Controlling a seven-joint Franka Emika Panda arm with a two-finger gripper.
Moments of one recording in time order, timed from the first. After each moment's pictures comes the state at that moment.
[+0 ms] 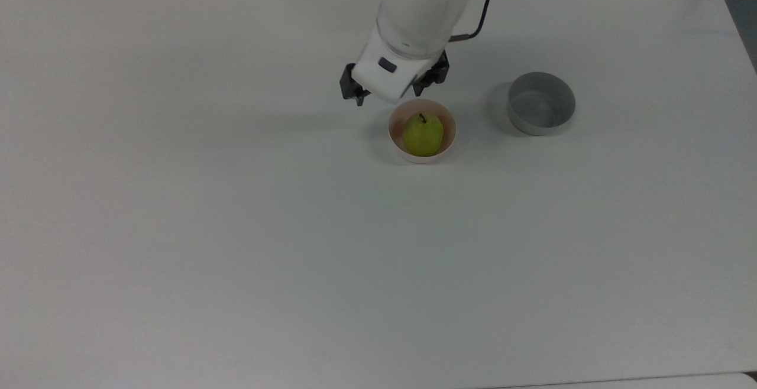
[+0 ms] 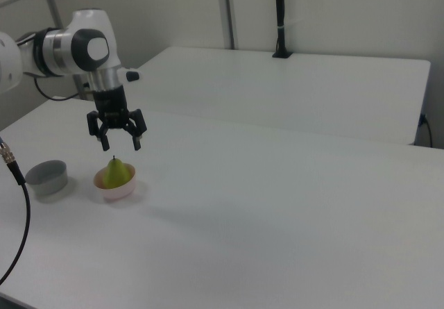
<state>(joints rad) 0.28 0.38 -0.02 -1.52 -0.08 1.69 0.00</state>
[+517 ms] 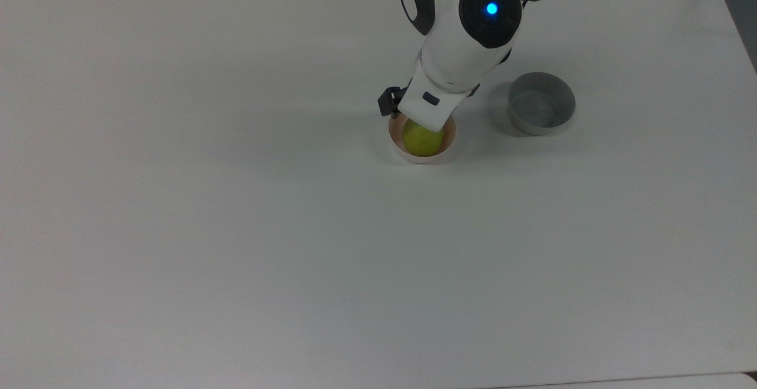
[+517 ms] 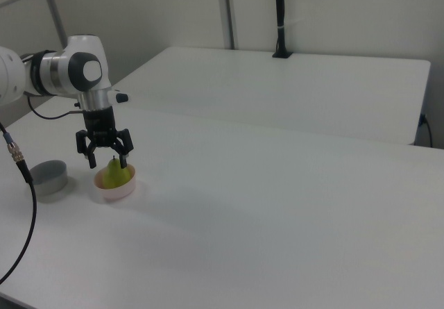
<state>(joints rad) 0.35 0.47 -0.02 -1.52 -0.04 1.71 0.03</state>
